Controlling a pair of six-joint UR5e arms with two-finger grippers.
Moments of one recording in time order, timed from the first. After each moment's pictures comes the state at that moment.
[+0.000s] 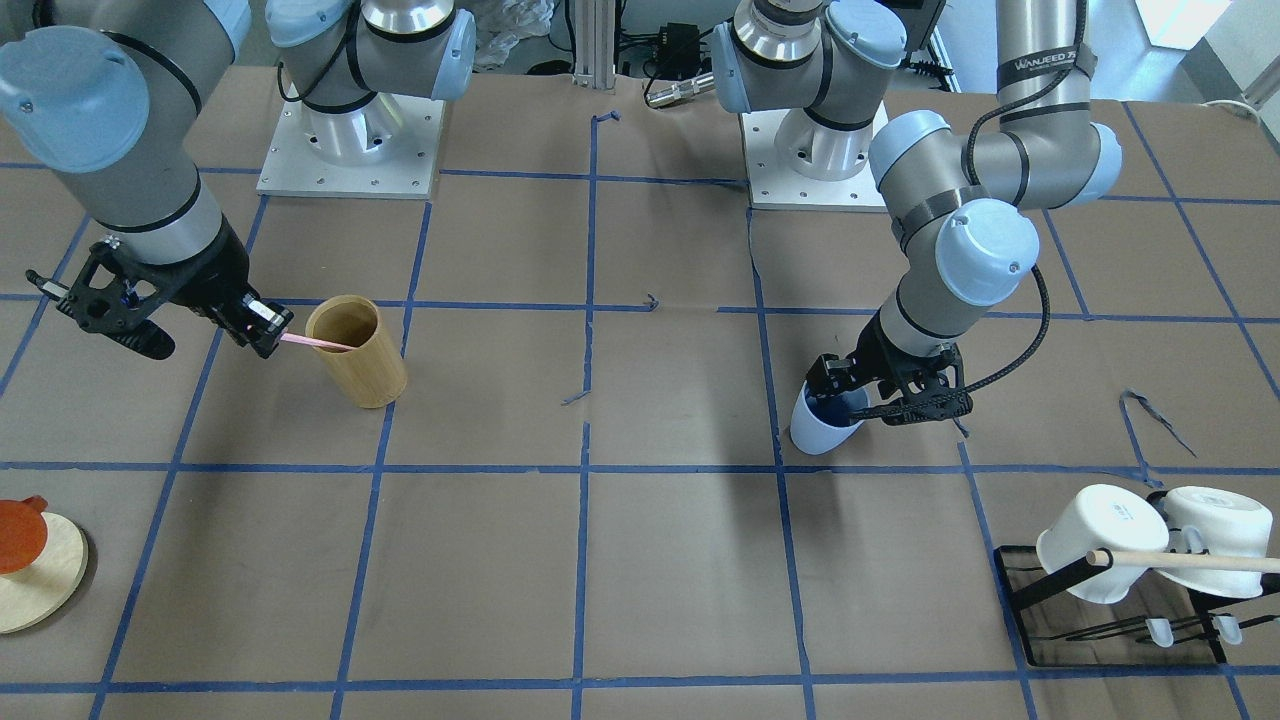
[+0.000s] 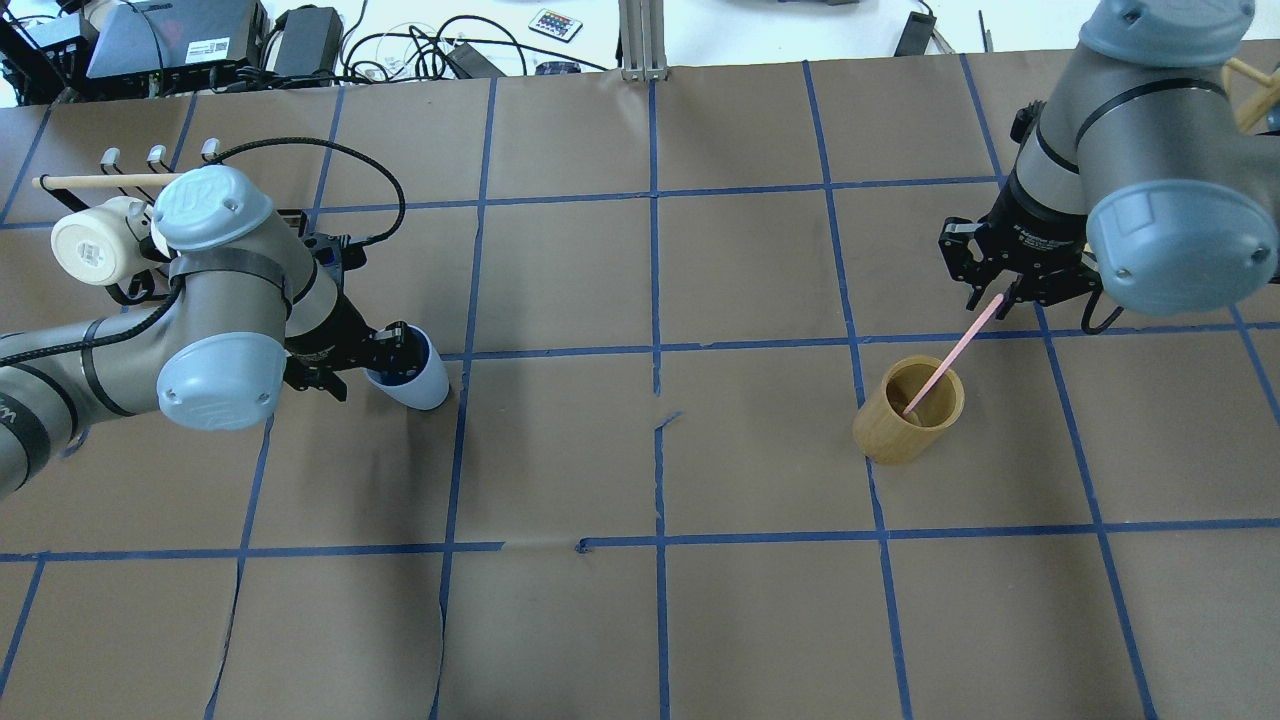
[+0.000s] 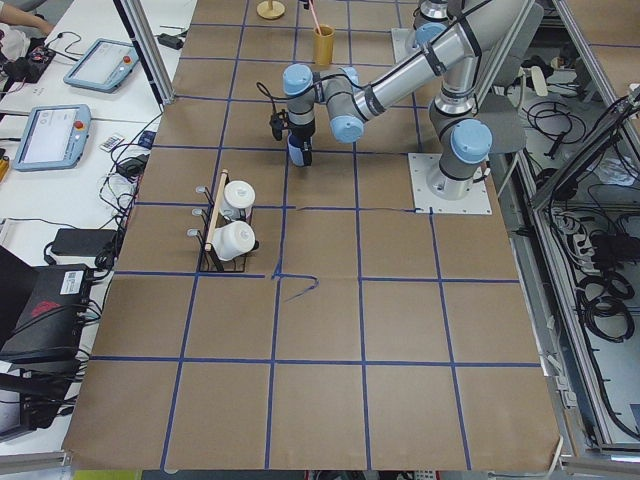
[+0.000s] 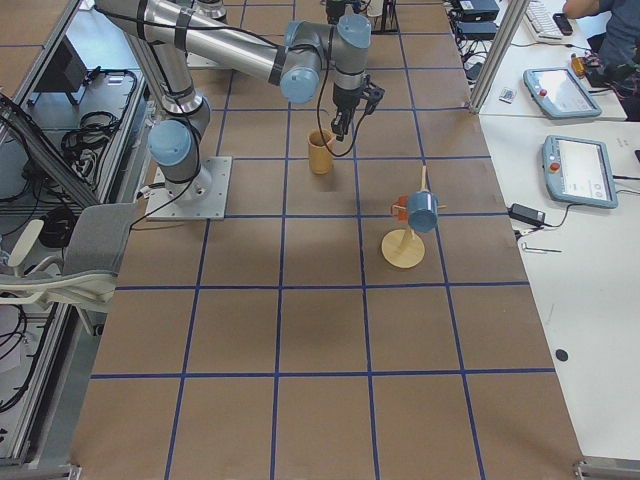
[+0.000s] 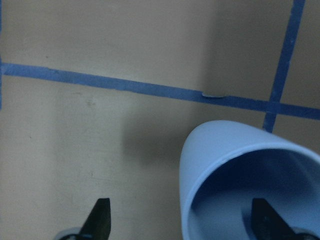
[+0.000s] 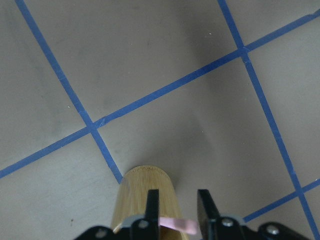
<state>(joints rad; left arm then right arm) -1.40 -1.76 -2.05 -0.96 1.55 0.01 1.43 -1.53 1.85 -1.88 -1.63 0.31</state>
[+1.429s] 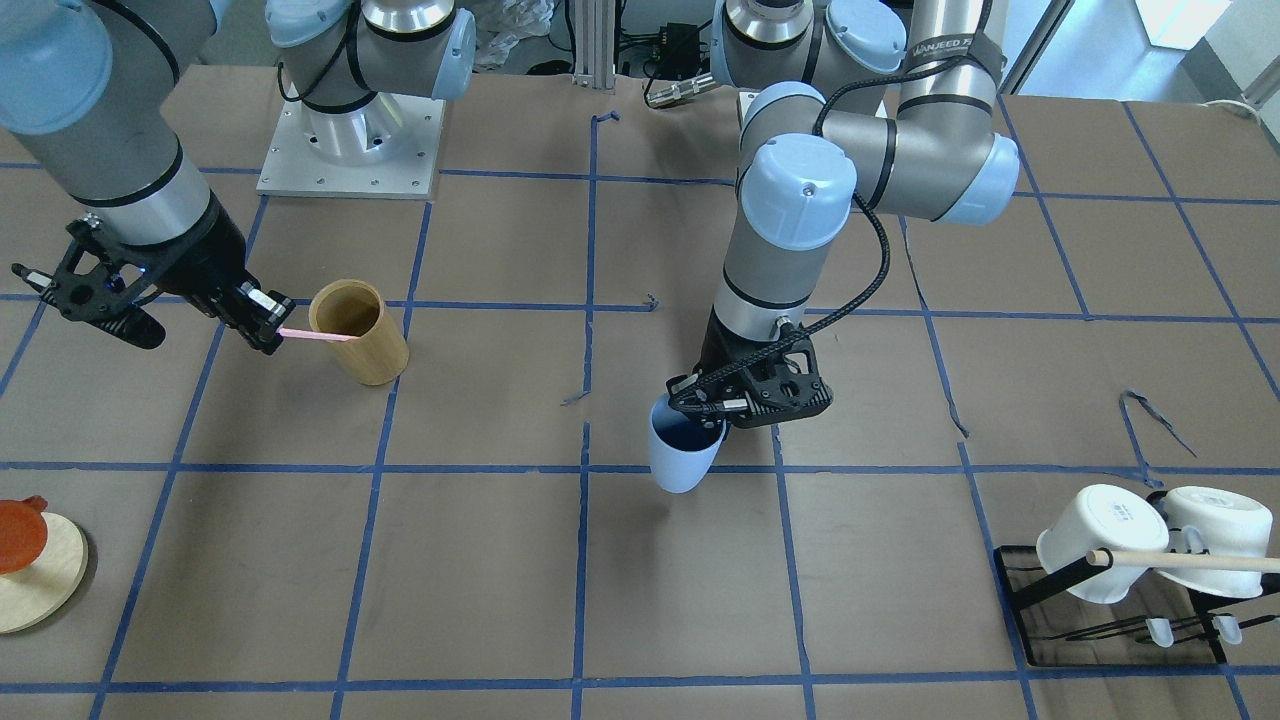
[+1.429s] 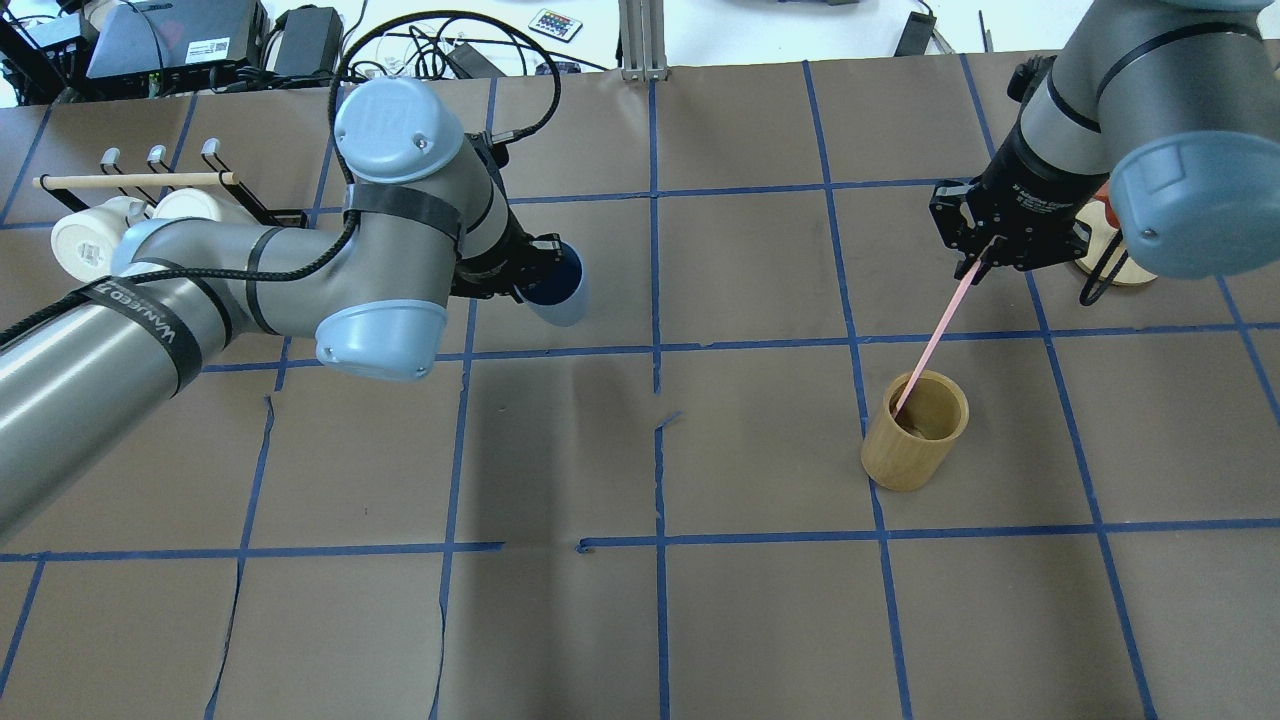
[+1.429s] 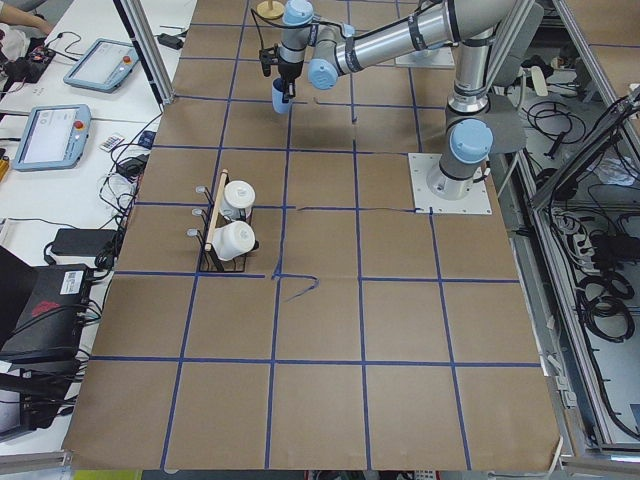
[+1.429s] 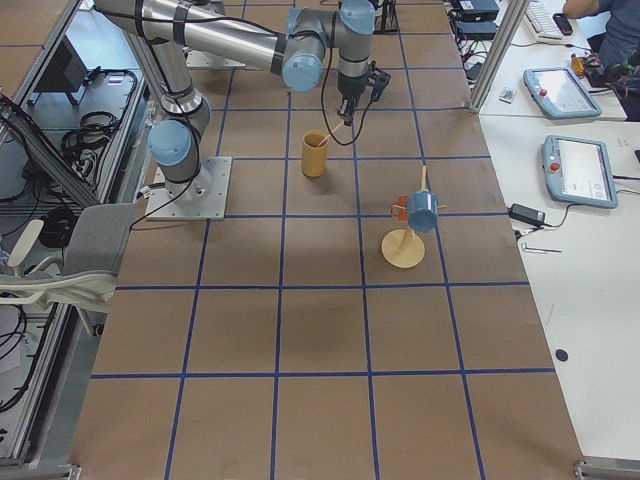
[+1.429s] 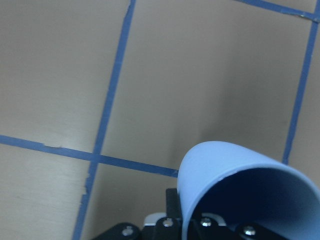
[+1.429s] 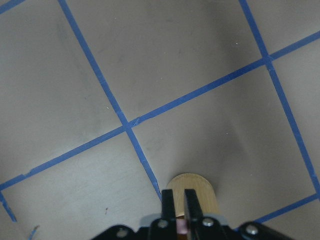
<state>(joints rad) -1.75 -1.83 -1.85 -0.84 1.55 -0.44 1.43 -1.54 1.78 -1.83 -1.54 0.31</state>
